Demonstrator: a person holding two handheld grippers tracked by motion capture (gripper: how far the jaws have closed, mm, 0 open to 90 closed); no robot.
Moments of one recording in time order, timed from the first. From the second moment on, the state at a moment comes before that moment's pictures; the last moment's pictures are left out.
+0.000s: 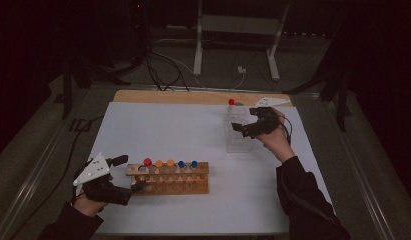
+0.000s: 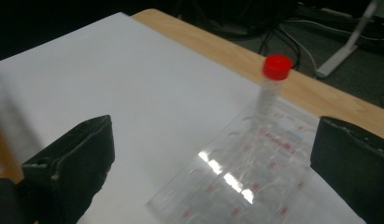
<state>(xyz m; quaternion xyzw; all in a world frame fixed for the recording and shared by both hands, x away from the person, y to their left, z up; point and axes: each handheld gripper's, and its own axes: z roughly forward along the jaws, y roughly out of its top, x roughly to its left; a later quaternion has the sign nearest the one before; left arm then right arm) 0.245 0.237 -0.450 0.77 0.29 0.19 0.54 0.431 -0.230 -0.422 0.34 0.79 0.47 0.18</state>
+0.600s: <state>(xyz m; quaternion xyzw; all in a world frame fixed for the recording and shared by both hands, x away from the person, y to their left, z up) 0.245 0.239 -0.452 0.77 0.29 0.18 0.54 0.485 -0.223 -0.441 0.39 0.80 0.42 0.19</state>
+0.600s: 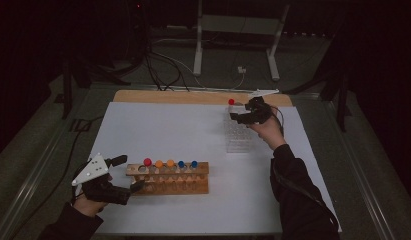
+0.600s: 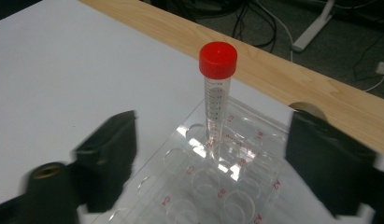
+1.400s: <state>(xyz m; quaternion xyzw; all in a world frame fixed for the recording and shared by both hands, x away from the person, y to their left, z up) 0.245 0.240 -0.453 0.77 0.29 0.18 0.54 0.517 -0.203 -0.459 0.39 0.81 0.40 0.19</state>
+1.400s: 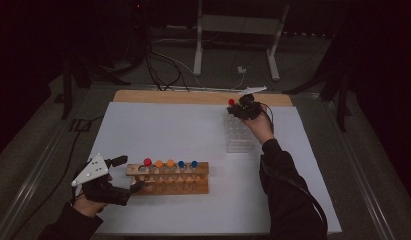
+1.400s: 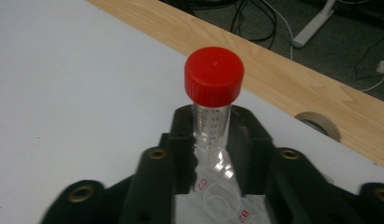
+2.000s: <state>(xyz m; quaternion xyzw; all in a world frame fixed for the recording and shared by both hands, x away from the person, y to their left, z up) 0.243 0.238 -0.447 0.77 0.28 0.18 0.54 0.506 -0.208 -0.425 0.37 0.80 0.42 0.22</state>
